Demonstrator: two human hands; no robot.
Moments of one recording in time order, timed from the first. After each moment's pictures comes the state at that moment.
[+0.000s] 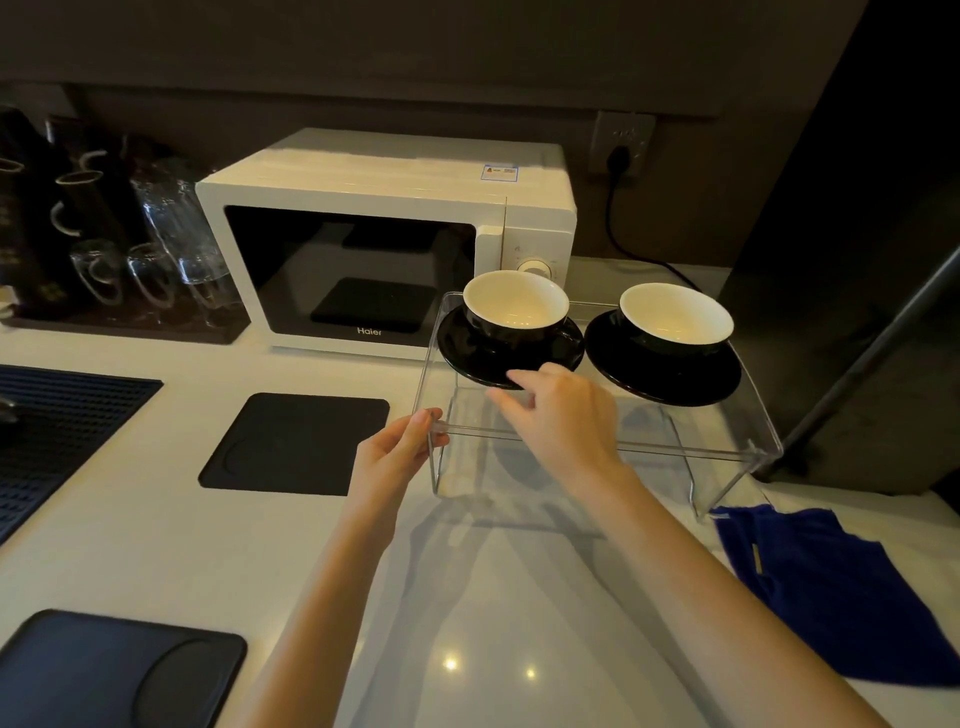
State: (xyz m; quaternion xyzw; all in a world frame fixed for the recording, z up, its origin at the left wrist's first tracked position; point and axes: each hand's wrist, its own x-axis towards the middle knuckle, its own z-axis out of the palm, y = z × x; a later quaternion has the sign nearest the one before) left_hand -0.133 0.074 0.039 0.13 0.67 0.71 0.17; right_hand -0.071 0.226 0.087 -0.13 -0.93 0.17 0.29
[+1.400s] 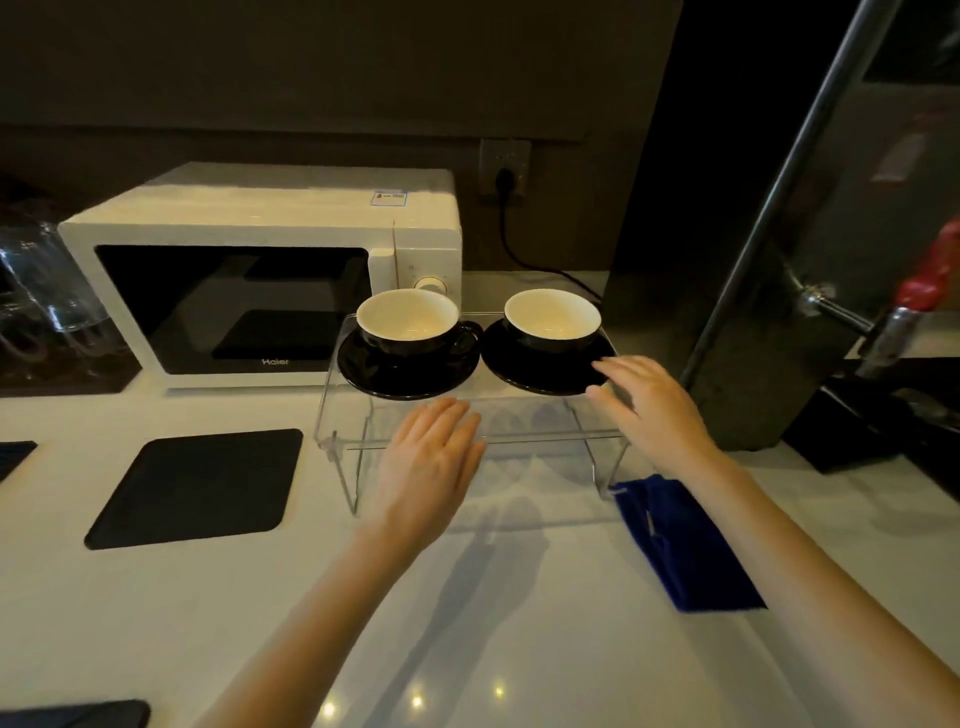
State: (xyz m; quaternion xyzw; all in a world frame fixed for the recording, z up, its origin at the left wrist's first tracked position) left_hand -0.086 0.147 0.054 0.51 0.81 0.20 -0.19; right_hand 0.041 0.357 0.093 -0.23 -0.94 0.16 0.21
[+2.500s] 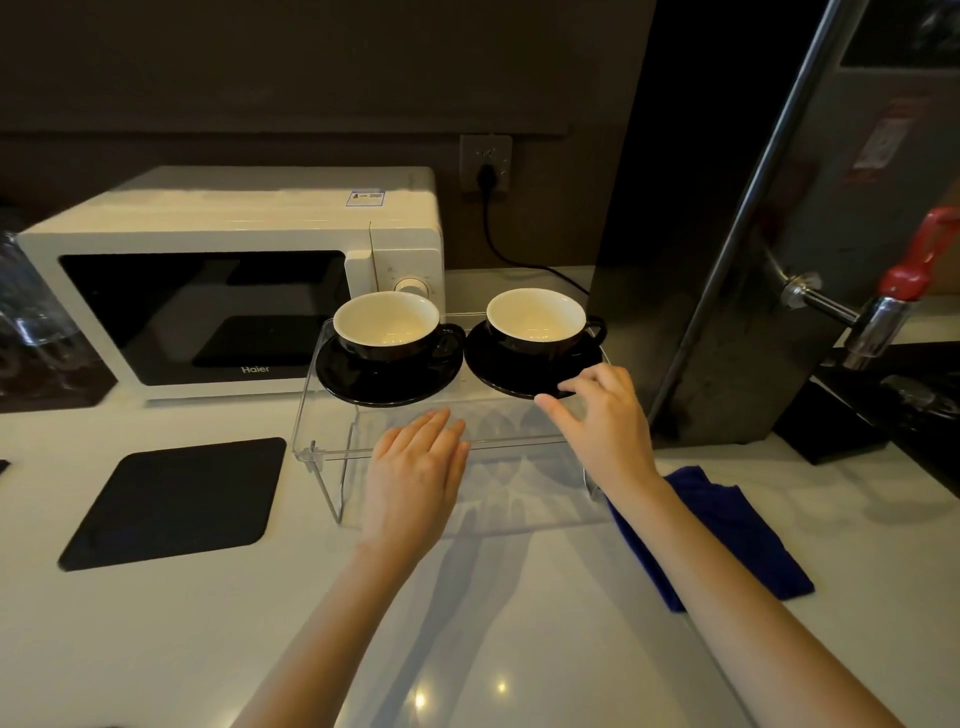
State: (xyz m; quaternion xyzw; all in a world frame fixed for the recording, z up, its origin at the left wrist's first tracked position) left_hand -0.083 0.160 0.043 0.47 0.83 0.20 -0.21; right_hand 0.020 0.332 0.067 -0.27 -0.88 0.16 0.35
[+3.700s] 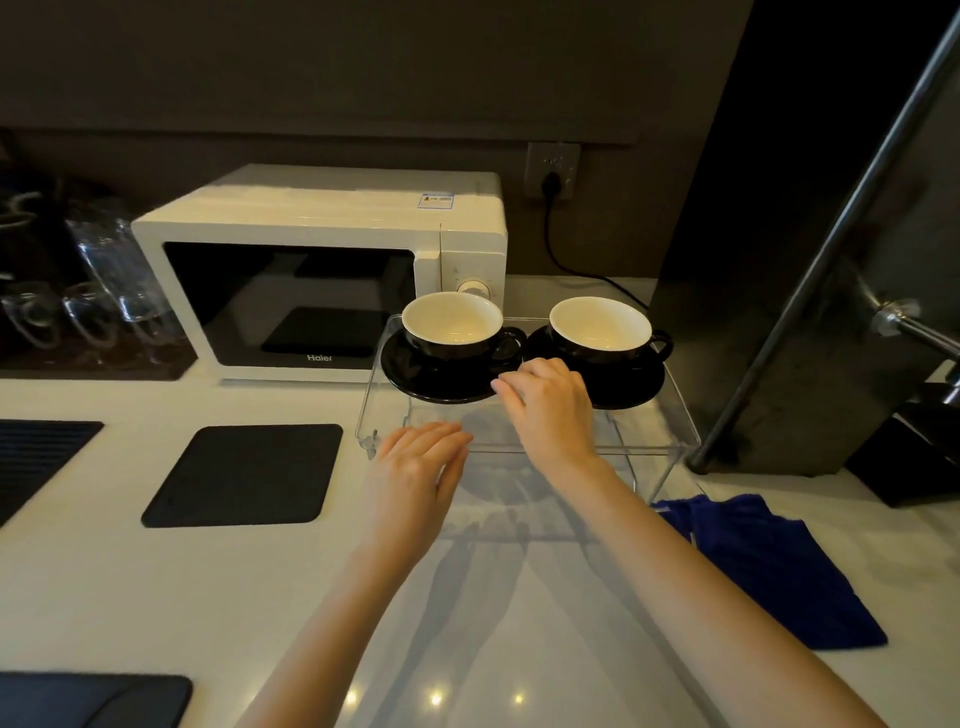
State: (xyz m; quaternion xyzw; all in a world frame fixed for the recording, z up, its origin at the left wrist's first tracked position) left_hand -0.105 0.117 0.037 0.43 0.83 0.30 -0.18; right_hand -0.058 0.268 0.081 -0.18 -0.92 0.13 0.32
